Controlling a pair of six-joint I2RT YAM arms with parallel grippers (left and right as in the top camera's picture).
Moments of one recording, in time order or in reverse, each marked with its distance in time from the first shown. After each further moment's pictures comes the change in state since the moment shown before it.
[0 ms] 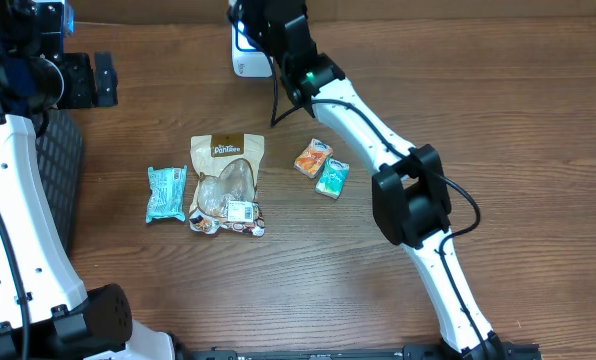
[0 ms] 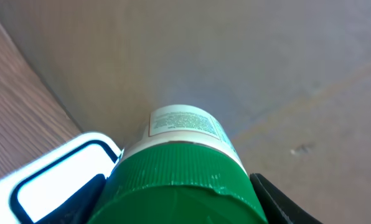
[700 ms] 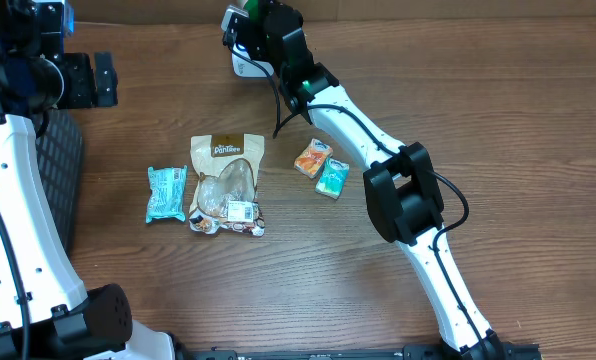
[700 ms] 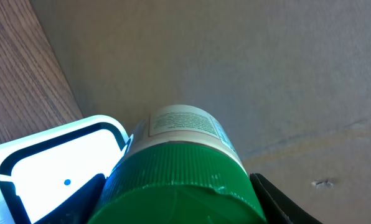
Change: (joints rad) left arm 0.000 0.000 0.000 0.000 0.000 0.000; right arm 0.000 0.060 0.000 0.074 -0.039 -0.240
